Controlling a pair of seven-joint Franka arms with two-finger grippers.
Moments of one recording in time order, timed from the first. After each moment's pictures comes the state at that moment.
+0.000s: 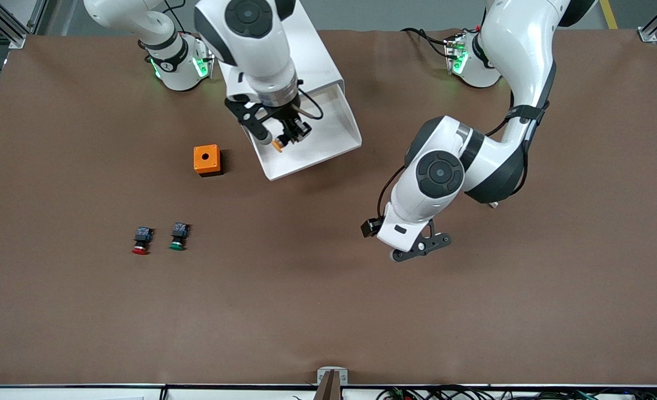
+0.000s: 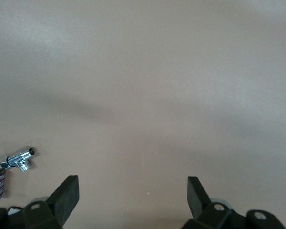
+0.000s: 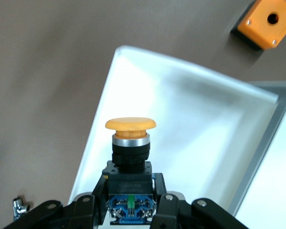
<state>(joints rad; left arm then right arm) -0.42 0.65 -0.16 -1.24 0.00 1.90 -0.86 0.81 0.17 0.00 -1.76 0.09 1.95 1.61</state>
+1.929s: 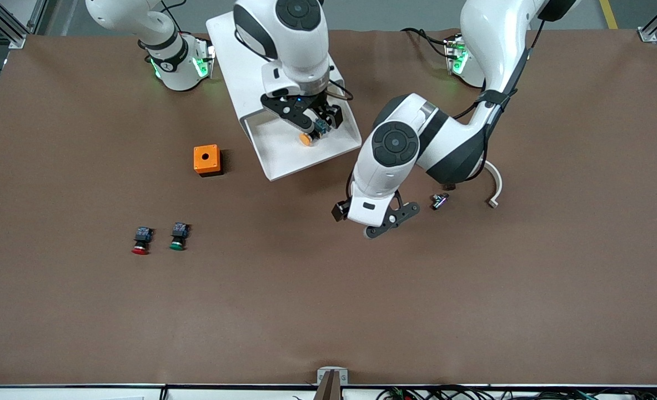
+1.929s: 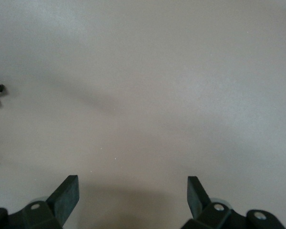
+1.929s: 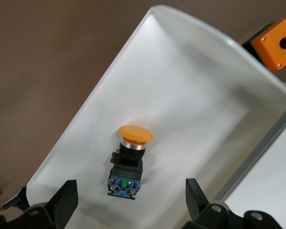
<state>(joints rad) -0.51 0.64 -0.19 -1.27 0.00 1.92 -1.17 0.87 0.23 -0.03 -1.62 0.08 1.78 1.34</state>
